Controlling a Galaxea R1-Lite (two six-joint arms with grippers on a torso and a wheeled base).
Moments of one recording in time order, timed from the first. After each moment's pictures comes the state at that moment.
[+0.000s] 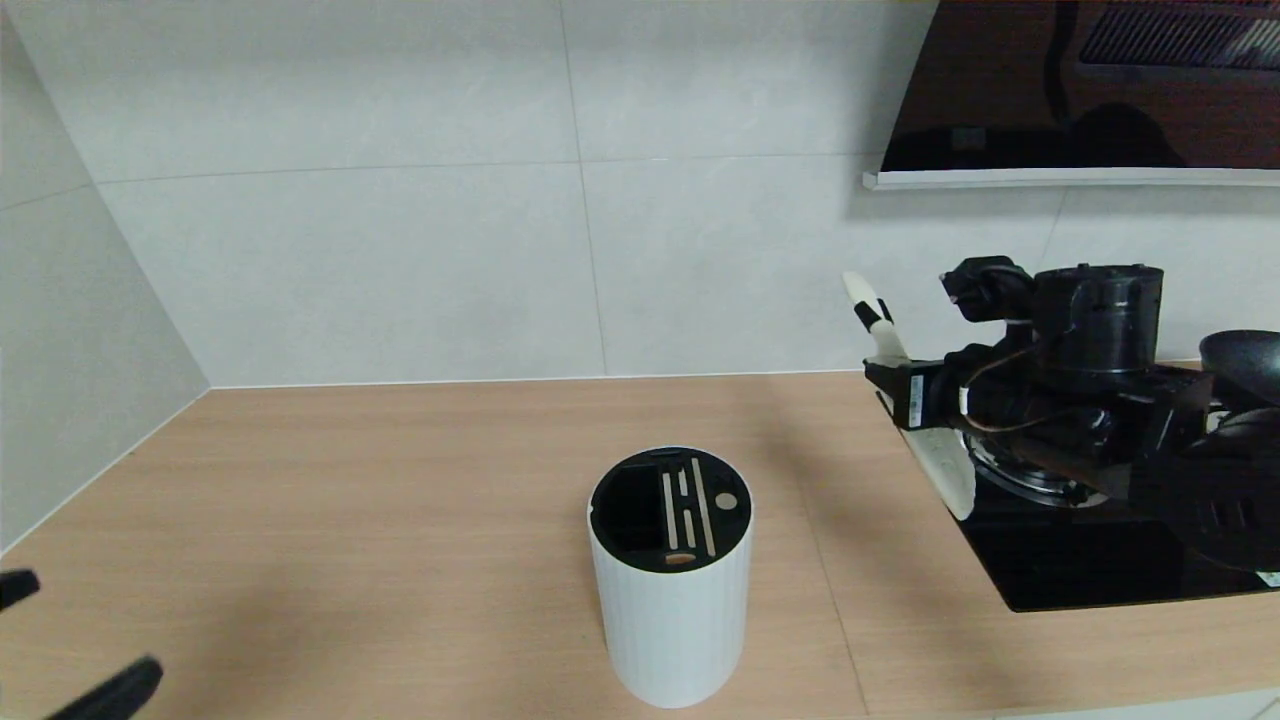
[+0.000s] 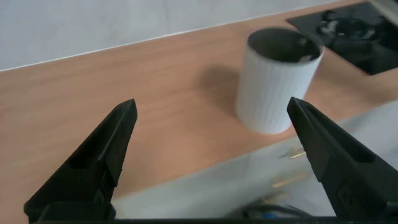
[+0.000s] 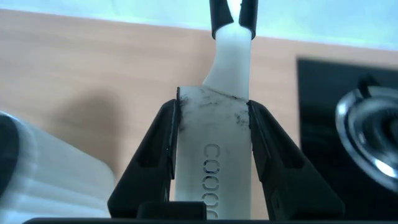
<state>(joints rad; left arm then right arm) -0.02 0.62 -0.56 0.11 -0.33 0.07 0.45 1.75 -0.92 -0.61 -0.18 0.07</state>
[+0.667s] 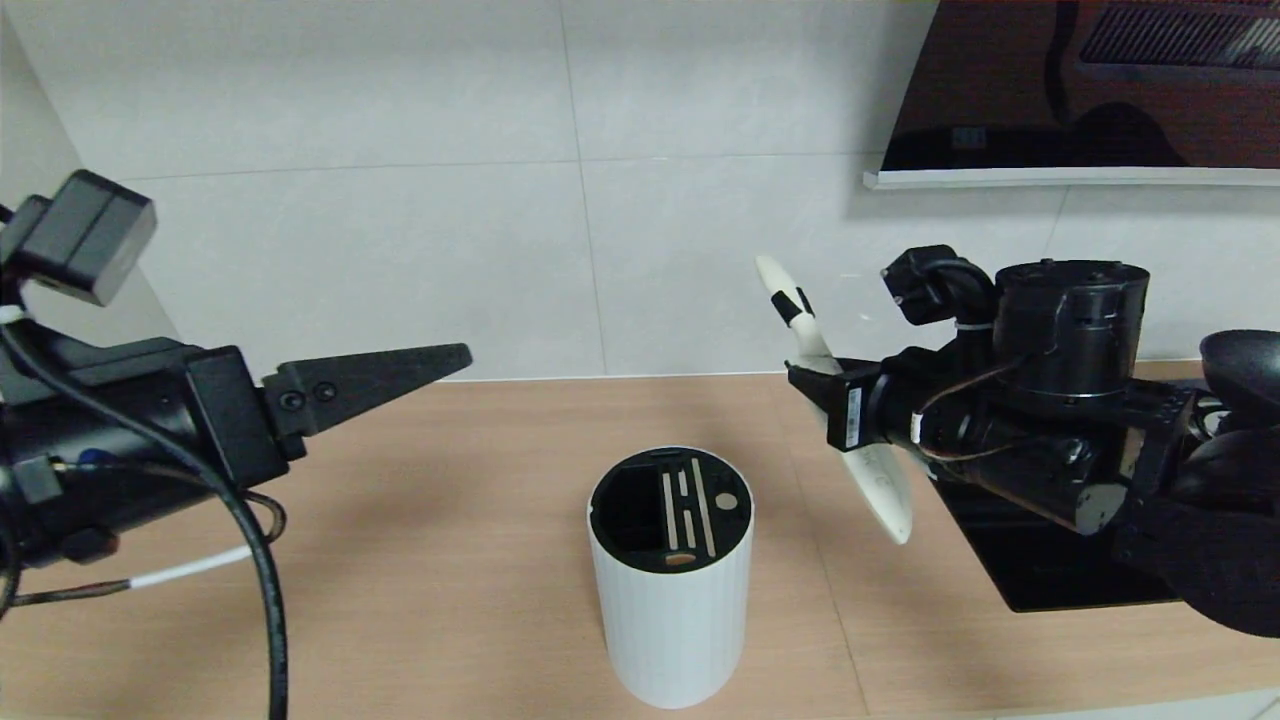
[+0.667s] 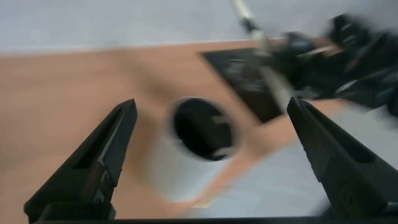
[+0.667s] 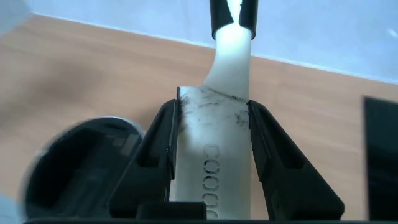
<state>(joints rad) -0.35 1.22 -0.74 -0.35 -0.37 -0.44 0.66 1.72 -0.91 -0.66 -0.18 0.09</state>
